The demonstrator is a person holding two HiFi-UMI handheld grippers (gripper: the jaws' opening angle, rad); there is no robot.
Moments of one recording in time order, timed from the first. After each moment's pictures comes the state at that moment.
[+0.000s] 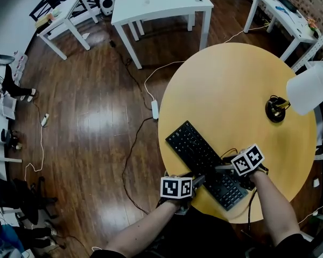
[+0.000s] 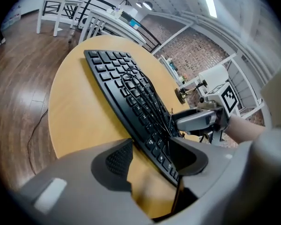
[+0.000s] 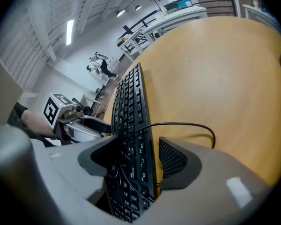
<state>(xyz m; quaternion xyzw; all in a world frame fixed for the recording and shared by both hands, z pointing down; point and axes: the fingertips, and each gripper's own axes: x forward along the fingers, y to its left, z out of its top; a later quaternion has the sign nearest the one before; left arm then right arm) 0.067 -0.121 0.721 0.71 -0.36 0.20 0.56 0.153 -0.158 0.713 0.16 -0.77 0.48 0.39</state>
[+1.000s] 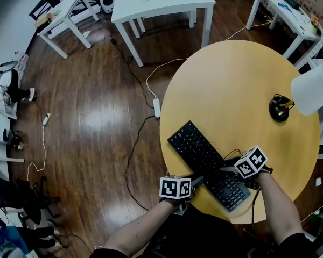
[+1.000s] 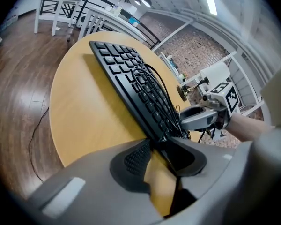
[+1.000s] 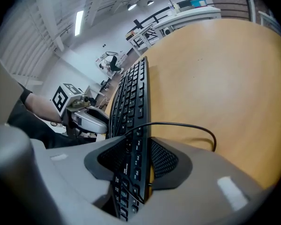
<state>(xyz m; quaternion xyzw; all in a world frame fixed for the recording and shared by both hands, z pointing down) 0.061 -0.120 0.738 0.72 -0.35 0.22 0.56 0.161 -0.152 0.718 0.12 -0.79 0.44 0.41</state>
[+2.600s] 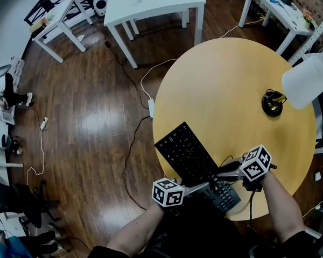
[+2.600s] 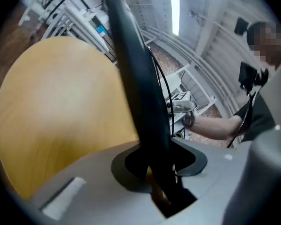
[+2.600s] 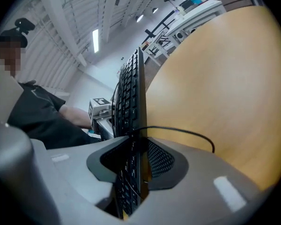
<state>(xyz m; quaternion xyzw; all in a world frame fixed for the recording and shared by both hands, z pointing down) 0.120 -0.115 0.665 0.84 -0.20 0.05 0.50 0.159 -0.120 0.652 0.02 -0.82 0.48 0.30</state>
